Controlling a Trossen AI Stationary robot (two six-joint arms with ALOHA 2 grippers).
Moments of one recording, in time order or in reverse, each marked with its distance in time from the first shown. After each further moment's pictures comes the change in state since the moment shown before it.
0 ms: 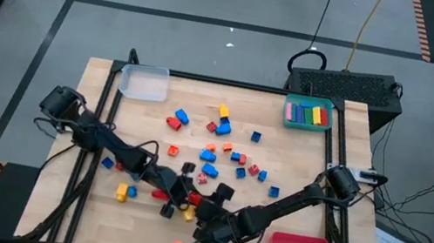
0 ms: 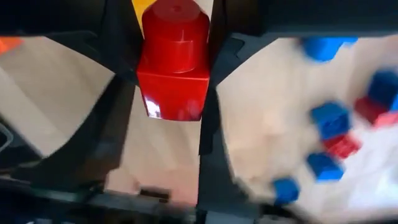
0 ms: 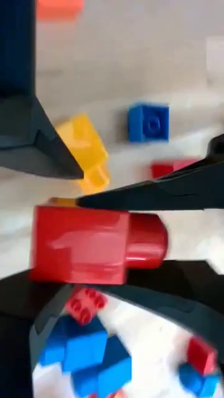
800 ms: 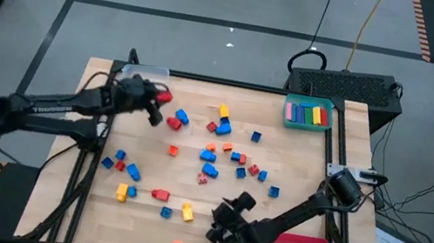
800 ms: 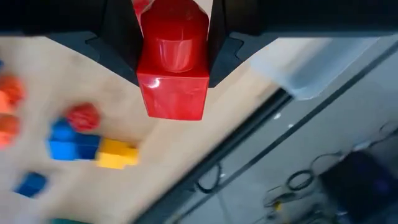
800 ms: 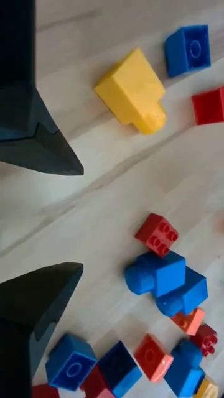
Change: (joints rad) left arm 0.823 -0.798 -0.248 -0.558 -0.143 0.012; right arm 0.074 -0.002 -0.024 -0.298 0.179 0.426
